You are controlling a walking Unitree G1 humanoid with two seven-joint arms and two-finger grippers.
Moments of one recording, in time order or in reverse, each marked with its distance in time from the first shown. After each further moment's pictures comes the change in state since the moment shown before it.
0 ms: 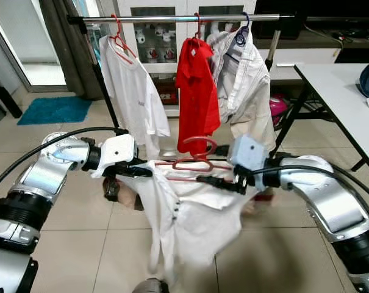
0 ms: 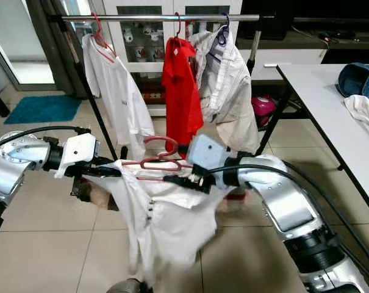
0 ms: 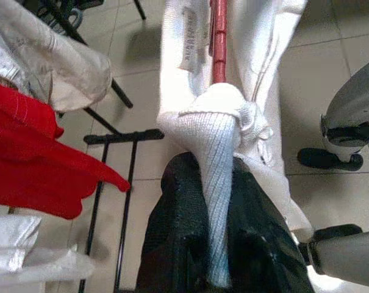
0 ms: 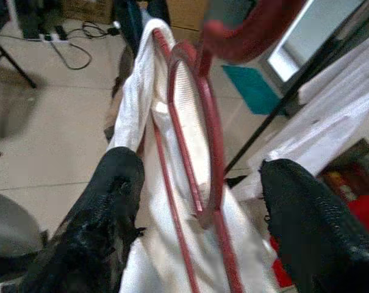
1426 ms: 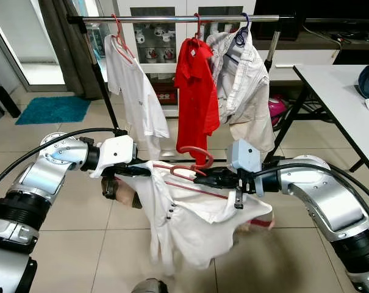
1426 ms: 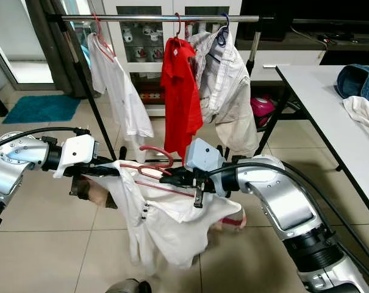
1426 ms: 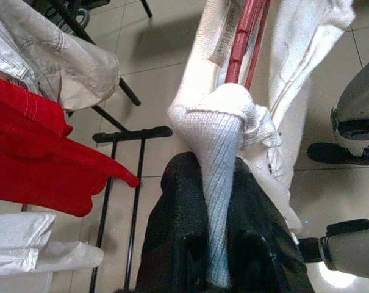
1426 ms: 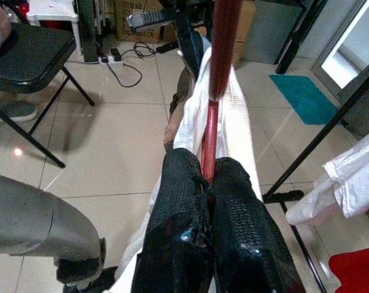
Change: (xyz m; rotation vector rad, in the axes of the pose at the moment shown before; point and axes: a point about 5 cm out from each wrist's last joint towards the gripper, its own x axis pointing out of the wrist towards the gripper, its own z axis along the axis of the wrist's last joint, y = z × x) left arm -0.003 0.001 -0.004 0.026 0.017 0.030; right arm 0.002 0.009 0.005 0.096 -0.050 0.160
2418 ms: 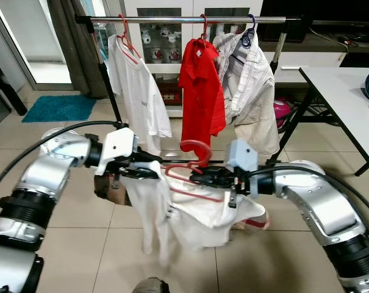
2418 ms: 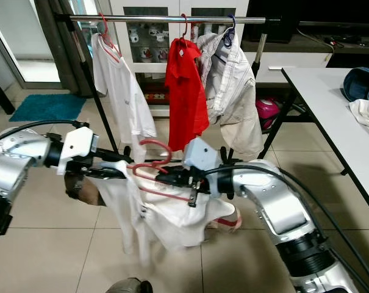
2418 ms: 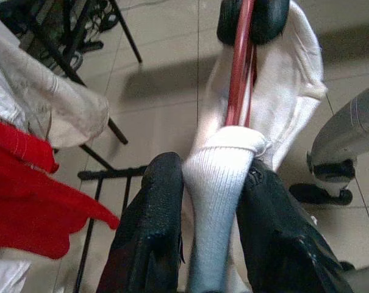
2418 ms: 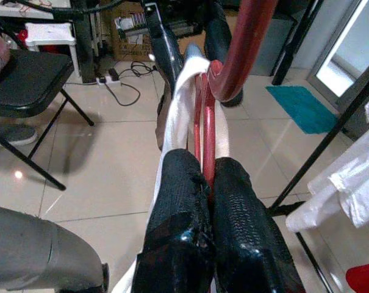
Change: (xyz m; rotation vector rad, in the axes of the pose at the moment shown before) left arm 0.007 0.001 0.019 -0.022 -0.169 -0.072; right arm 0.008 0.004 -0.002 0.052 -0.052 -0.044
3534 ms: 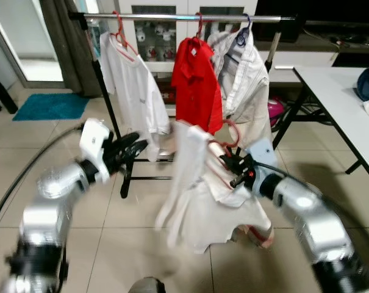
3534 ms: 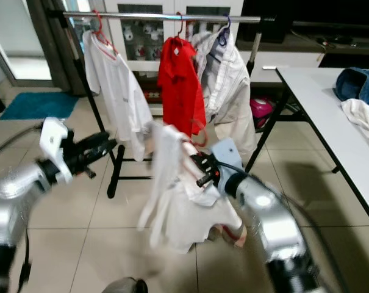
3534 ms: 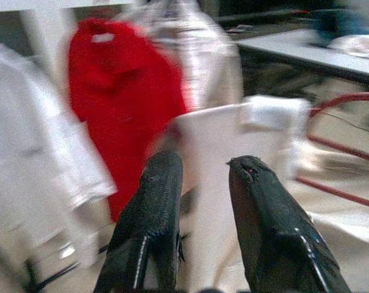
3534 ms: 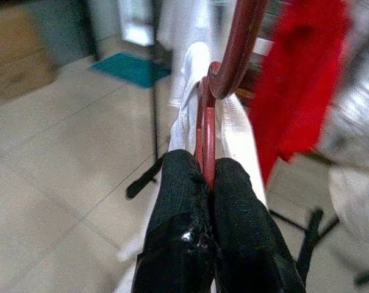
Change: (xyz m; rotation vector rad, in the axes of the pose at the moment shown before) left arm -0.002 -0.035 -0.034 -0.512 -0.219 0.867; right arm -0.009 -0.009 -0.059 0.343 0.013 -0.730
